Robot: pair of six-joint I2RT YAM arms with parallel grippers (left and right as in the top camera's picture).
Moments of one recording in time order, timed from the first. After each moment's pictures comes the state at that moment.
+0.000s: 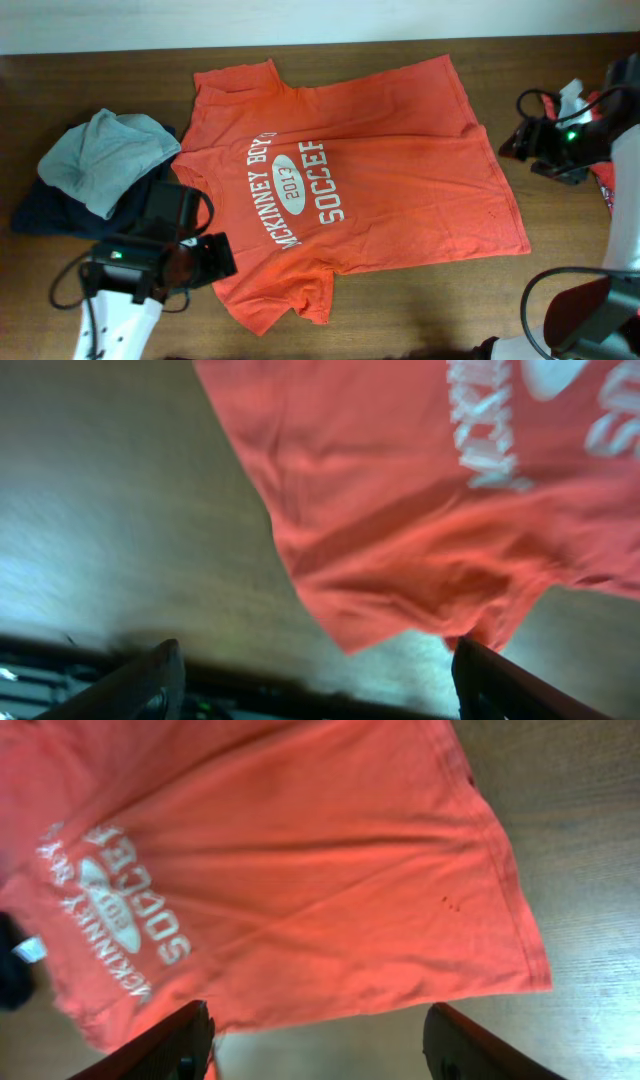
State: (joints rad) left arm -0.20 1.08 1.02 -1.33 -0.01 -0.51; right arm -0.37 1.69 1.64 -1.36 -0.38 0.02
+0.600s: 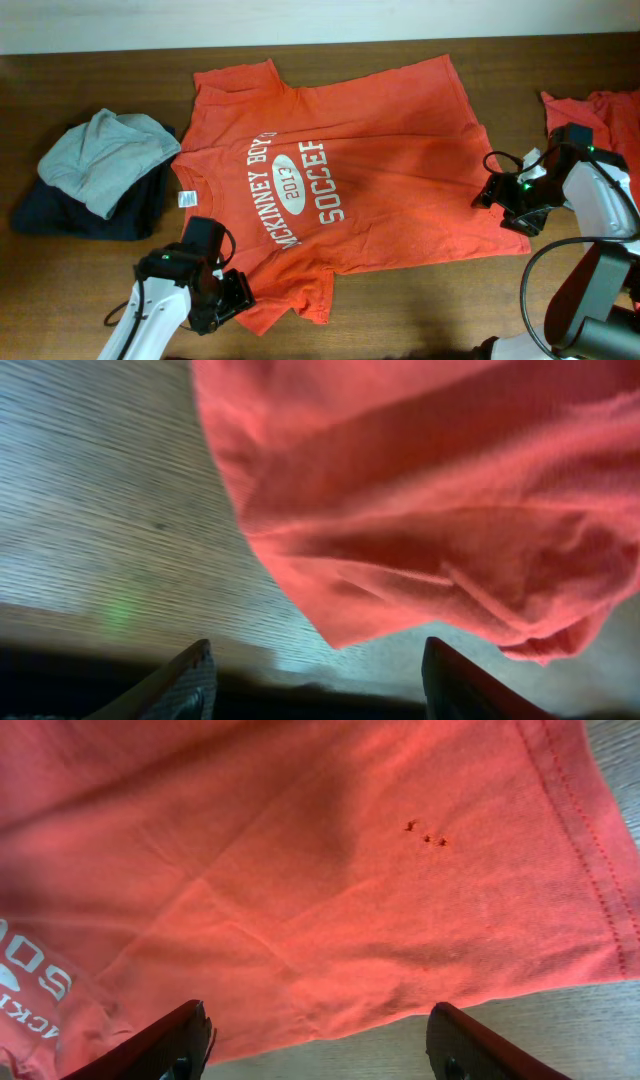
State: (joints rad) left arm -0.20 1.17 0.62 -1.06 0.23 -0.63; right arm -0.37 1.70 1.17 -1.04 -0.33 0.16
